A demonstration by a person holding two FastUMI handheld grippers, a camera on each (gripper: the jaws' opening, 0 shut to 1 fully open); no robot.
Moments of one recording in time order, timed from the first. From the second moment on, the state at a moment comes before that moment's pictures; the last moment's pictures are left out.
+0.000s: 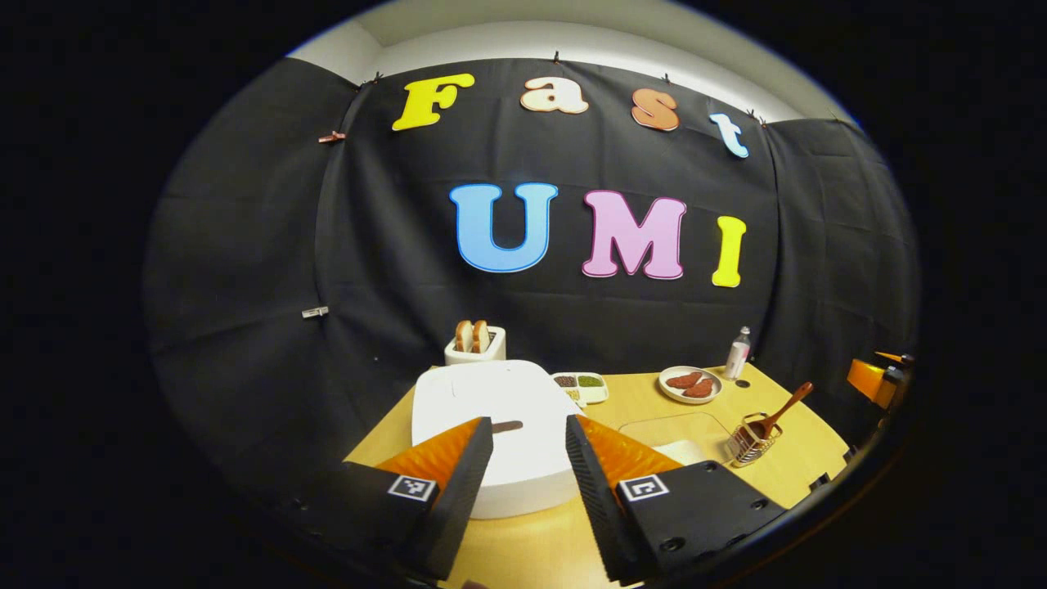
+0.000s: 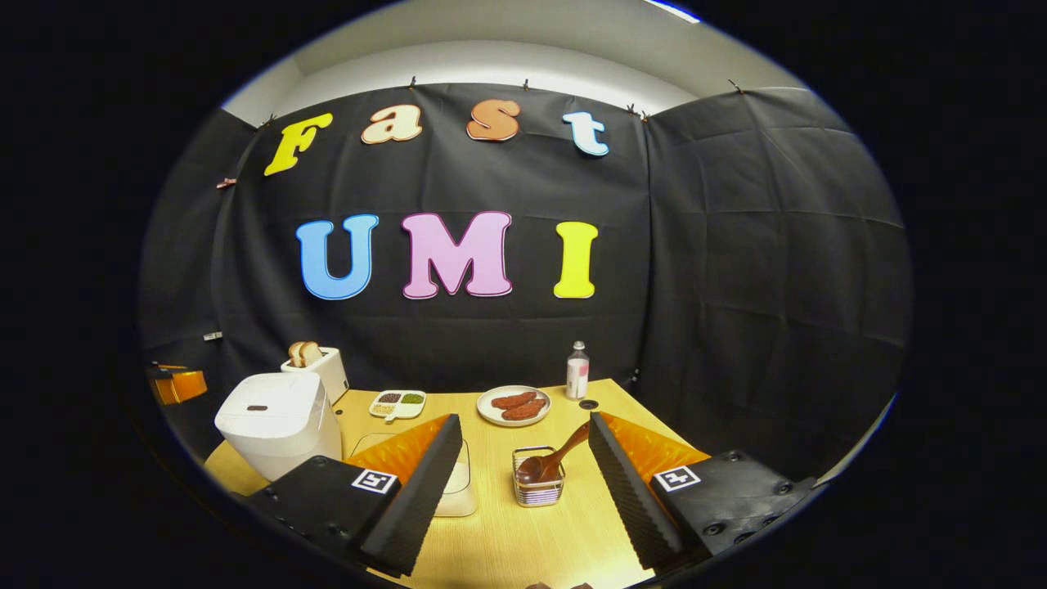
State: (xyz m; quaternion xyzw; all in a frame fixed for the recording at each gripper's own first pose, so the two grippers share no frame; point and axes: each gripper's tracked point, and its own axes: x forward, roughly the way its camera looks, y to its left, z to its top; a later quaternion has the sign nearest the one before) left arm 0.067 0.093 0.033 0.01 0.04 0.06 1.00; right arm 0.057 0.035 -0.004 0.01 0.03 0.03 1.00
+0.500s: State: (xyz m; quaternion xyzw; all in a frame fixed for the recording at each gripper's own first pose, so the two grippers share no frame) left arm 0.133 0.121 0.023 0.00 0.09 0.08 0.99; right arm 0.095 0.025 -0.004 -0.01 0.03 0.05 1.00
